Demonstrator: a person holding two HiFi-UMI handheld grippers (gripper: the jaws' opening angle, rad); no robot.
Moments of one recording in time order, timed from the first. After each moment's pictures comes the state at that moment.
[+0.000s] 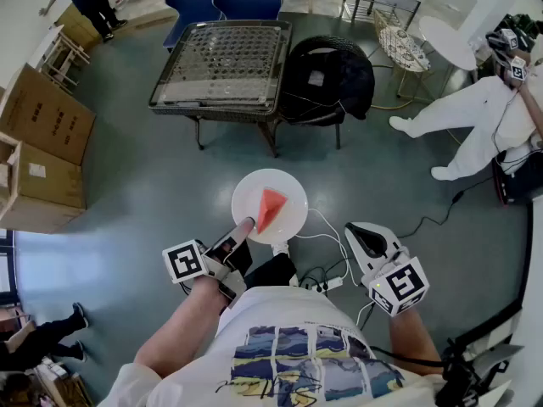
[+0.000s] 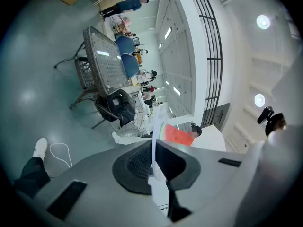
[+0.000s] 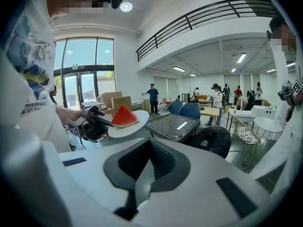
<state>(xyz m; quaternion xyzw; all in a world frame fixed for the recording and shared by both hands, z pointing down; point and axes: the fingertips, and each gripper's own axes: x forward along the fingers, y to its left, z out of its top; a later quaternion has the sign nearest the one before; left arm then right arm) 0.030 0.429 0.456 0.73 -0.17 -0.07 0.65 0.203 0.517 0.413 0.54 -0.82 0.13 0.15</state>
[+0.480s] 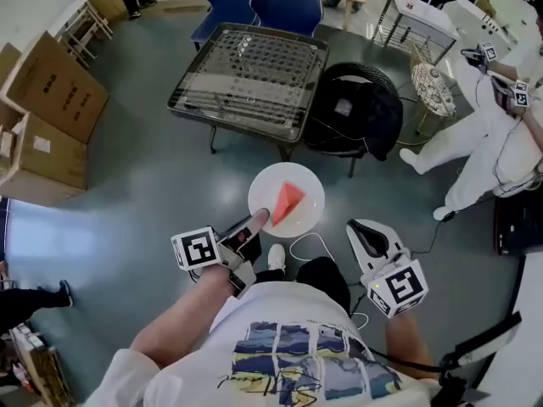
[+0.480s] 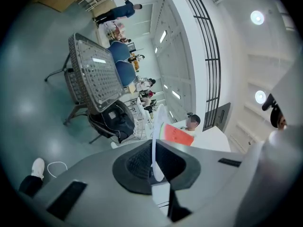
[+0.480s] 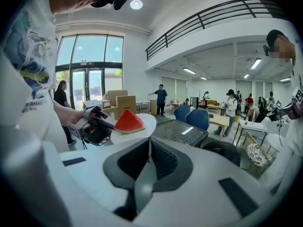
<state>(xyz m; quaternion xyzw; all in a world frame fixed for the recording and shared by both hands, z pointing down) 0.047 0.301 0.439 0.75 -0.18 -0.07 0.63 0.196 0.370 0.386 0.51 -0.84 0.10 0.16</state>
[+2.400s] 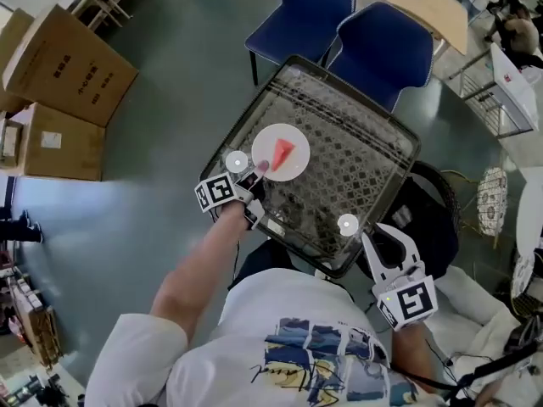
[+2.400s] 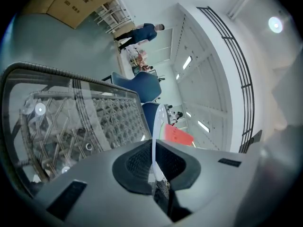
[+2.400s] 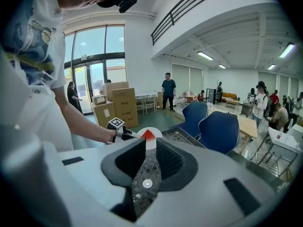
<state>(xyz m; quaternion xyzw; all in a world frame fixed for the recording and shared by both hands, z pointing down) -0.067 -0.373 0.648 0.69 -0.36 -0.12 0.61 0.145 -0.226 0.430 0.42 -0.87 0.12 0.21</state>
